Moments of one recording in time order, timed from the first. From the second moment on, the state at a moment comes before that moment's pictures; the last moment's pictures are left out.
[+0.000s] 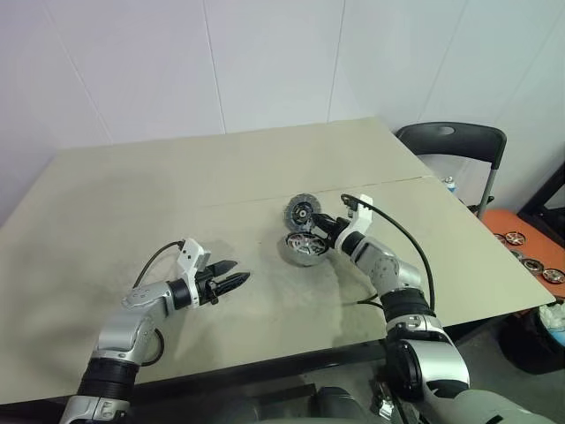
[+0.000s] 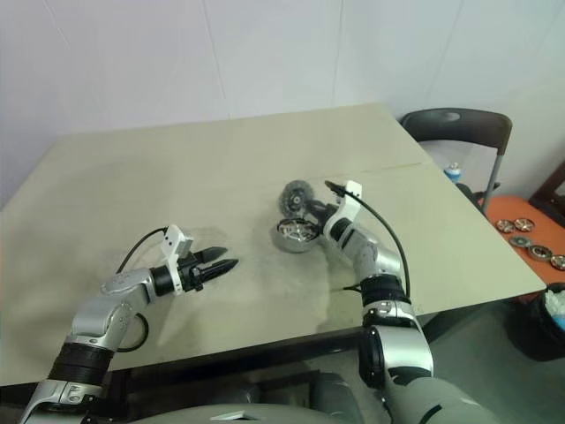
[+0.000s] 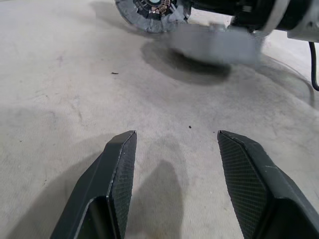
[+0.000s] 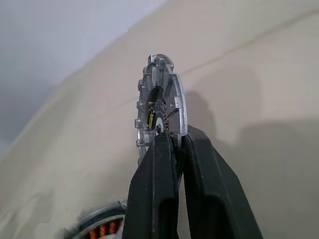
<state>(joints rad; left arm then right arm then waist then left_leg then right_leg) -0.14 0.45 -0.01 0.08 -0.42 0.41 -0.86 -0.68 -0.09 -0.31 0.70 0.49 0.44 0.36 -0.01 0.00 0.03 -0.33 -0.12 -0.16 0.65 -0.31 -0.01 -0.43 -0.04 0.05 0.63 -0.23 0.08</state>
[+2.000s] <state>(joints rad) -0.16 0.43 -0.02 0.12 -0.40 0.40 -0.87 -0.47 -0.04 -0.26 0.39 0.59 0.42 0.18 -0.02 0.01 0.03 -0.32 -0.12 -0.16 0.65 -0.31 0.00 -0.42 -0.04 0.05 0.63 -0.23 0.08</state>
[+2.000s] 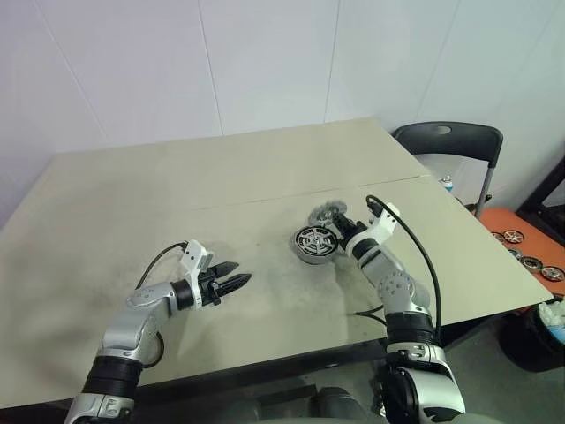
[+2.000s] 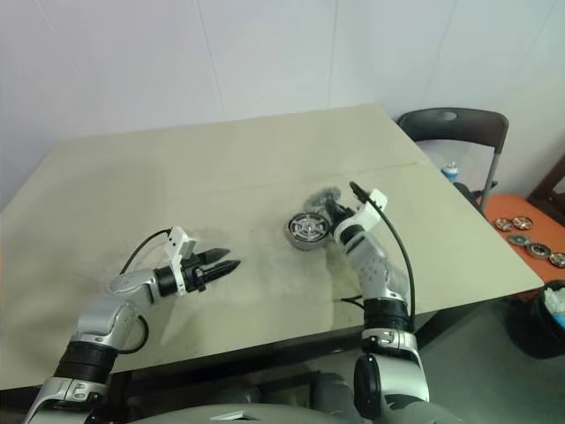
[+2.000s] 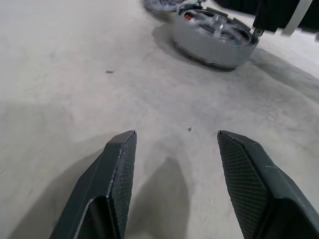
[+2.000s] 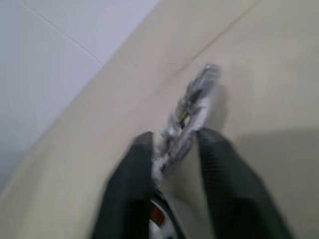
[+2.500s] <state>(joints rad) -0.16 0.42 -0.02 0.12 -0.38 0.40 -0.87 -0.49 -0.13 -0.14 0.57 0.41 0.20 0.56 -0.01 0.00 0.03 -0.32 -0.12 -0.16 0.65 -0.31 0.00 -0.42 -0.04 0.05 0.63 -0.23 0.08</state>
